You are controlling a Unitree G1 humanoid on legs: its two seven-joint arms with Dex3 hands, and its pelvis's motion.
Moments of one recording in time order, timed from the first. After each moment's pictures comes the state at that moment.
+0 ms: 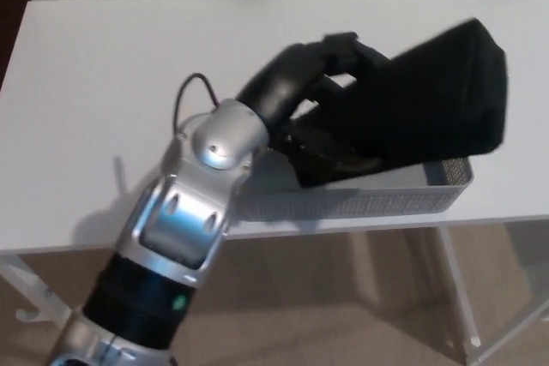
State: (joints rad) left_arm -0.58 0.06 -0.32 0.06 0.21 0.51 -0.31; right_arm 0.22 -0.39 -0.09 0.69 0.00 -0.16 0.20
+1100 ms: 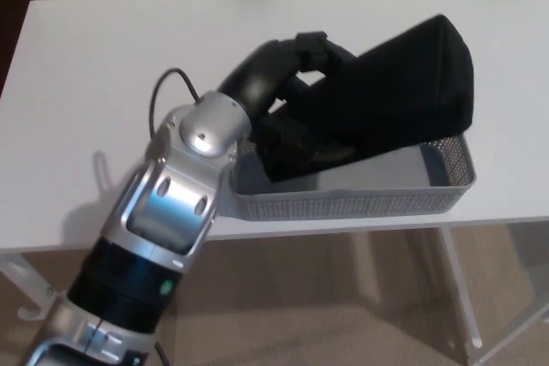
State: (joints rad) left_arm -0.63 0.14 -0.31 0.09 0.22 0.57 -0.29; right_arm 0.22 -0.40 -0.06 0.68 -0.04 -0.18 0.19
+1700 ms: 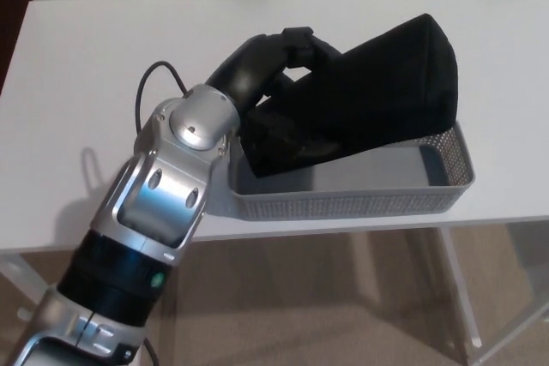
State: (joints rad) left_arm -0.63 0.17 -0.31 0.11 0.22 0.57 -0.29; right_arm 0.23 -0.40 -0.05 0.67 -0.05 -0.17 0.18
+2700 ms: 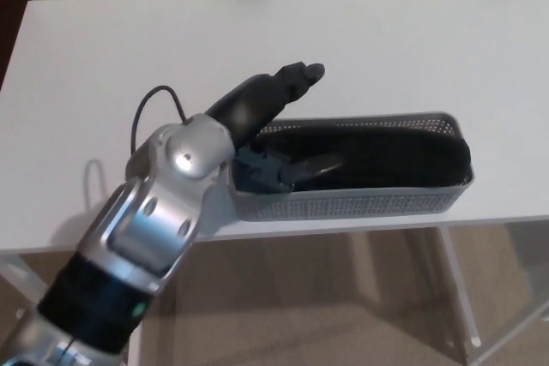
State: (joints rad) left_arm -0.54 0.28 -0.41 -0.05 0.23 0.60 -0.36; right_arm 0.23 -0.40 -0.05 0.64 -0.06 -0.16 0.17
